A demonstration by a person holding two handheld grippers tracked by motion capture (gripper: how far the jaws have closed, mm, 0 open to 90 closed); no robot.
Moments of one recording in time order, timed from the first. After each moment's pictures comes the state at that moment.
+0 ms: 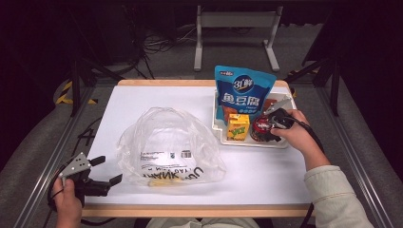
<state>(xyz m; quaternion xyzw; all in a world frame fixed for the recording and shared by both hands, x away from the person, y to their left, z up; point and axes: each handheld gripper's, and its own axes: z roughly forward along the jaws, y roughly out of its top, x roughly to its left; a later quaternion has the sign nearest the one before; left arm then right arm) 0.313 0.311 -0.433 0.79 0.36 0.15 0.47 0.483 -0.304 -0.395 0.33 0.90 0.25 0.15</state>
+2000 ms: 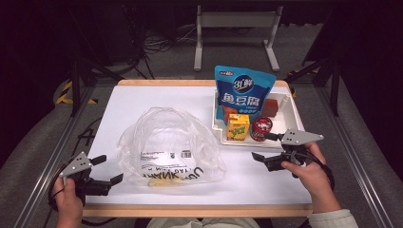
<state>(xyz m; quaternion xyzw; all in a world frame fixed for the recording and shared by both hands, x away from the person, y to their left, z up) 0.314 0.308 -0.432 0.79 0.36 0.15 0.48 0.355 -0.291 -0.377 0.27 0.81 0.49 0.19</state>
